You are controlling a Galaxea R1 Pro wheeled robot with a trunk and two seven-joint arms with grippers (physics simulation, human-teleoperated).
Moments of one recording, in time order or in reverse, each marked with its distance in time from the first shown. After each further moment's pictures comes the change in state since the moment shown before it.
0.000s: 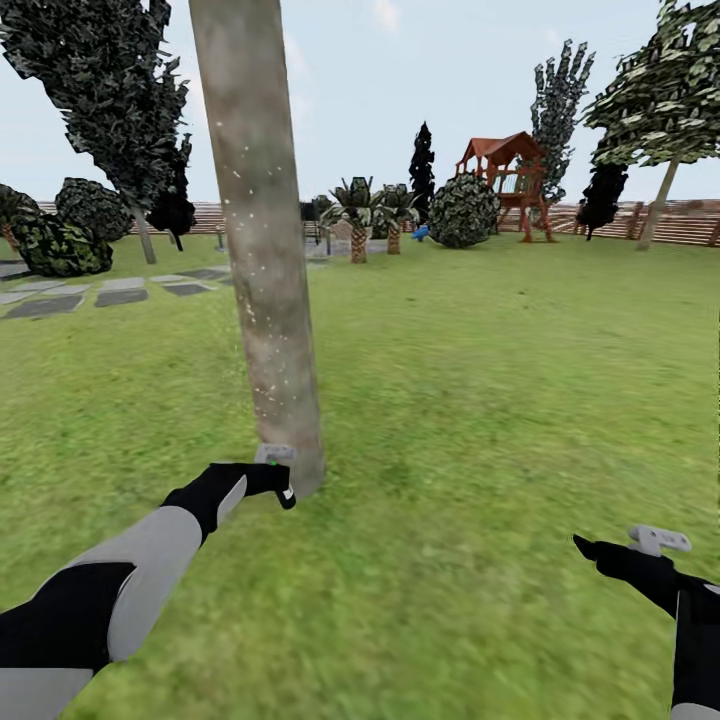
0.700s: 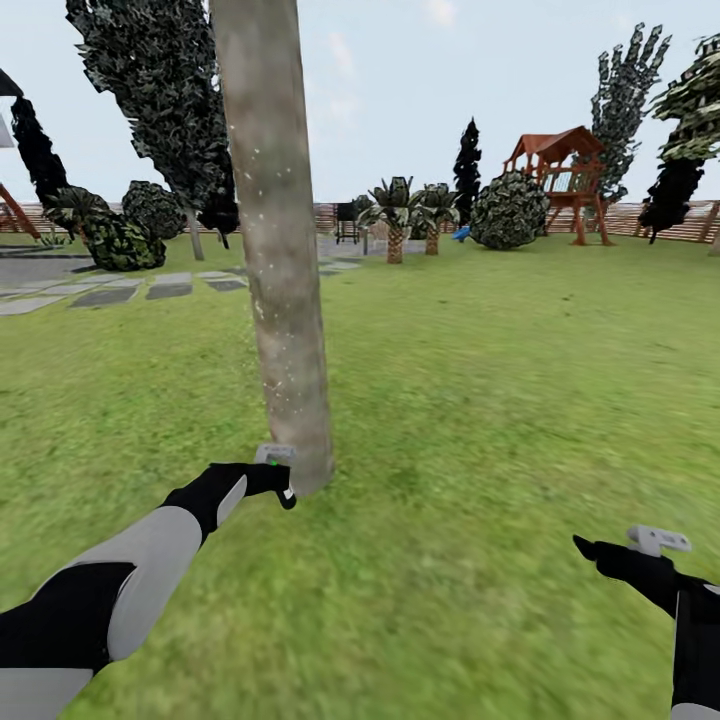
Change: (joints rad) left arm 0.000 0.000 0.000 0.000 0.003 0.000 0.000; right arm 0.000 0.001 0.000 0.000 0.000 0.000 0.000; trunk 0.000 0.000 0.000
